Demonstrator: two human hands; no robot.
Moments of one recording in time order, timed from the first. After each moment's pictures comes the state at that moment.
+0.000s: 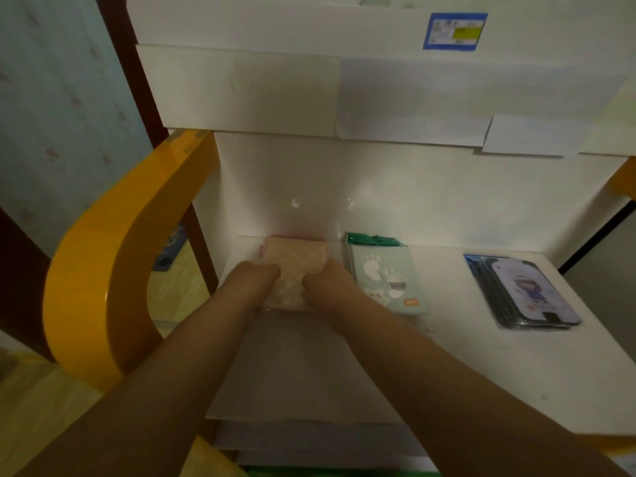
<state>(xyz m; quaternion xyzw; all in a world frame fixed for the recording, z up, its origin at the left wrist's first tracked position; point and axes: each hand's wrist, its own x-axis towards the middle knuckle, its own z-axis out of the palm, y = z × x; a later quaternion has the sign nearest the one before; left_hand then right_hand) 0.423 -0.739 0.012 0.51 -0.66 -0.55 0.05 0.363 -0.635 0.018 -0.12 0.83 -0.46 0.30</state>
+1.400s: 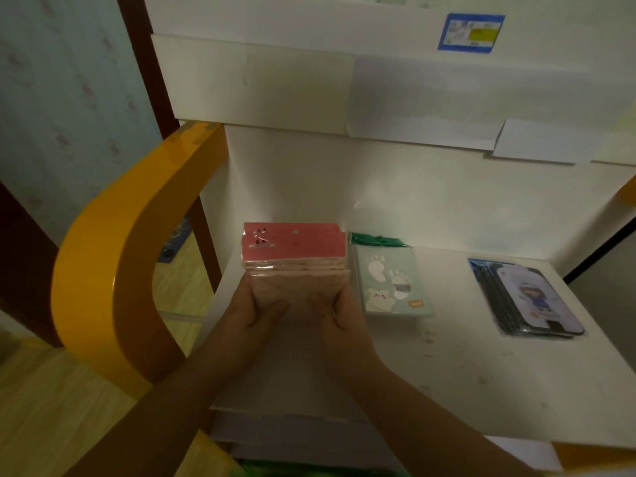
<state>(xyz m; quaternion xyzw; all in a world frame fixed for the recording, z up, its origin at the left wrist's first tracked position) 0.495 -0.714 -0.027 0.20 -0.80 -0.52 0.23 0.398 -0.584 -0.035 -0.33 0.68 -0.65 0.11</state>
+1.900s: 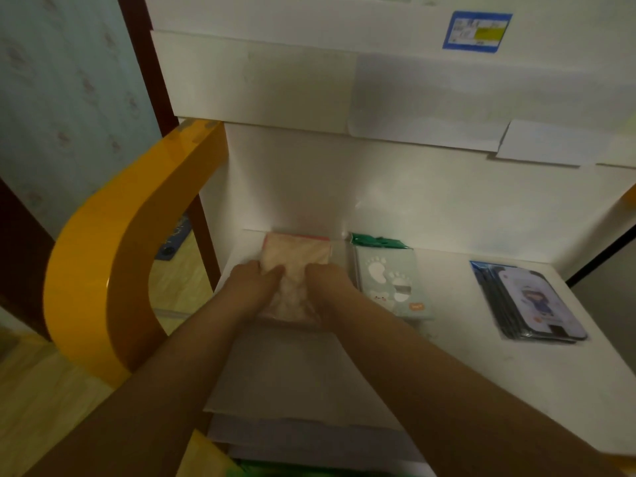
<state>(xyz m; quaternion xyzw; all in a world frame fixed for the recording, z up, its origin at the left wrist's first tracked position) 0.434 -0.750 -0.017 0.41 -0.81 -0.42 0.05 0.352 -0.645 0.000 -0.04 0.77 -0.51 0.38</state>
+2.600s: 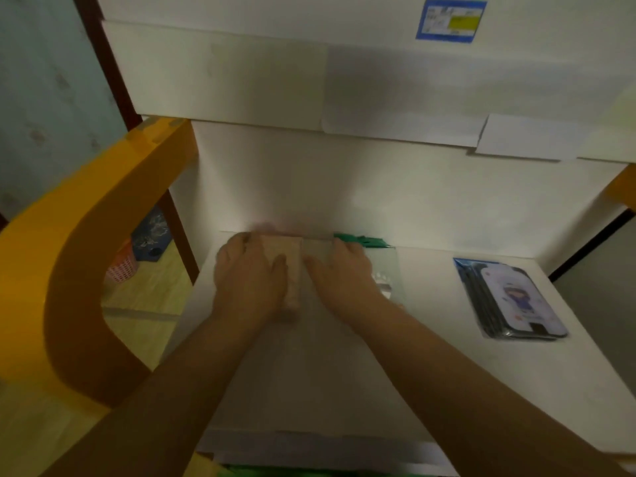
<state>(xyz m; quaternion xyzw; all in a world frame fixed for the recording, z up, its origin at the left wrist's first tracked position) 0.413 -0.708 0.004 0.36 -0.88 -0.22 0.22 0.322 -0.601 0.015 -0.29 0.91 -0.29 0.10</state>
